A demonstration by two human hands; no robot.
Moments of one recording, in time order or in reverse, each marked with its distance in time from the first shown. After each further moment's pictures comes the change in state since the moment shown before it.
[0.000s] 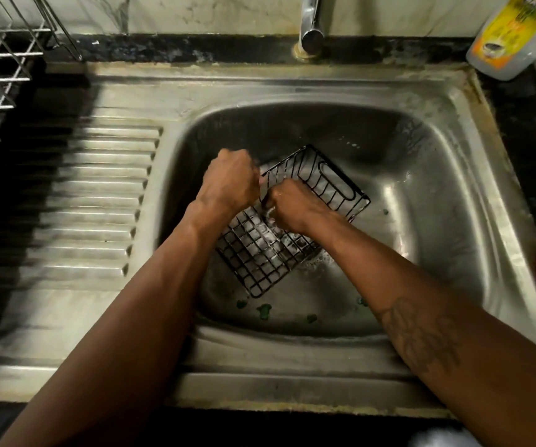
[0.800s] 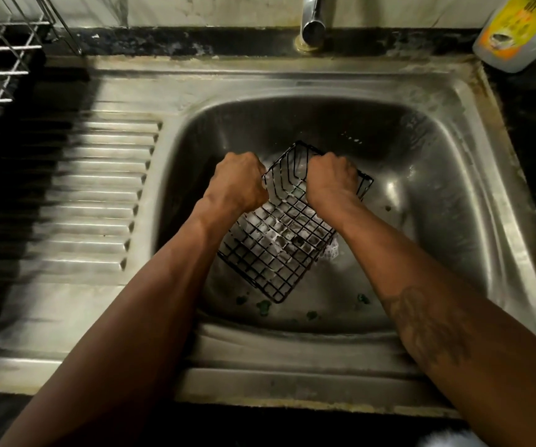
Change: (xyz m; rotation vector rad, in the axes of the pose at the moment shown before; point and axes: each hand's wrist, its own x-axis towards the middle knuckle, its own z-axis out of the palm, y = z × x) left_hand -0.007 0.011 0.005 0.018 -0.108 -0.044; right_hand -0.001 0.011 -0.033 -0.457 0.215 0.414
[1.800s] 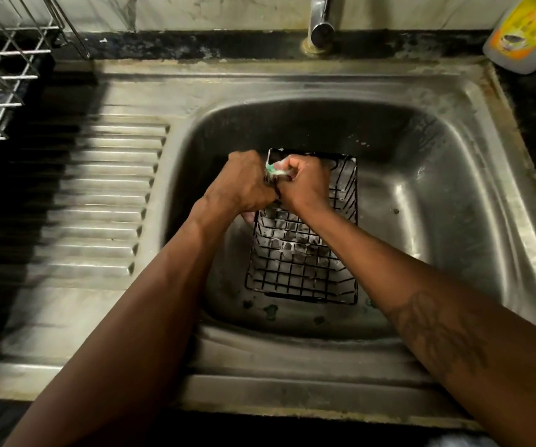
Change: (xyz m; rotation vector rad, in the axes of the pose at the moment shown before) left_hand -0.002 0.004 -0.019 -0.085 -0.119 0.030; right_hand -0.004 -0.044 0.023 1.206 0.161 -0.035
